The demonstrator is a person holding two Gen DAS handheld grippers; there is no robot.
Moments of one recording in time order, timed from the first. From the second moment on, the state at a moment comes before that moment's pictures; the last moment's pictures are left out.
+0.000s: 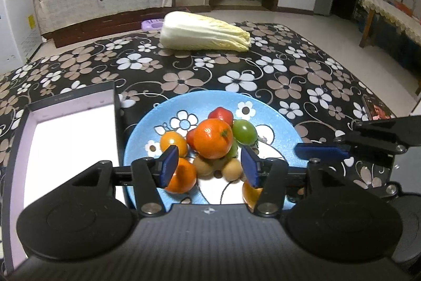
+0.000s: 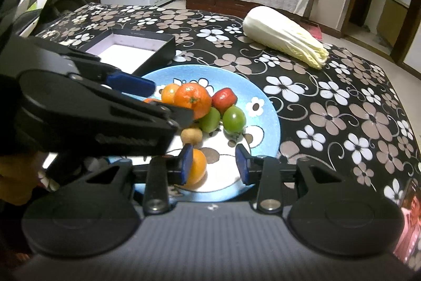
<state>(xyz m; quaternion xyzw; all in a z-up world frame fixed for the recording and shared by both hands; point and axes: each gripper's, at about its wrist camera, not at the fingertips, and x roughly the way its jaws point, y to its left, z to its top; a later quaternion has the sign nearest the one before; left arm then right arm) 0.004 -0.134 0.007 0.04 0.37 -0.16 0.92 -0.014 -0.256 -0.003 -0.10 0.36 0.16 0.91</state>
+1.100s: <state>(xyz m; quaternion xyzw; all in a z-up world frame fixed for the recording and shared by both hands) -0.069 -0.131 -0.005 0.05 0.38 -0.12 0.91 -0.039 -0.274 0.005 0.00 0.34 0.07 0.94</state>
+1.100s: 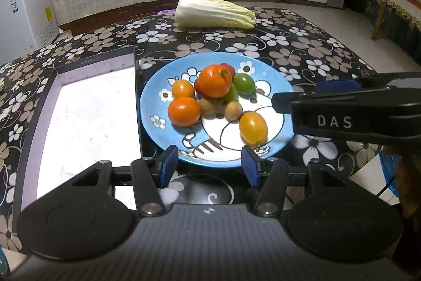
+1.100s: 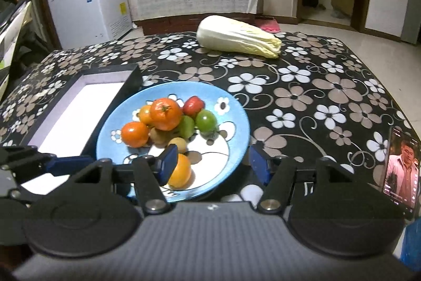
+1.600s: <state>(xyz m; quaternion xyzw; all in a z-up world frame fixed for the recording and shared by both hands) -0.073 -0.137 -0.009 0.07 0.38 -0.12 0.91 -0.039 -0.263 0.002 -0.02 0.34 0.10 0.93</state>
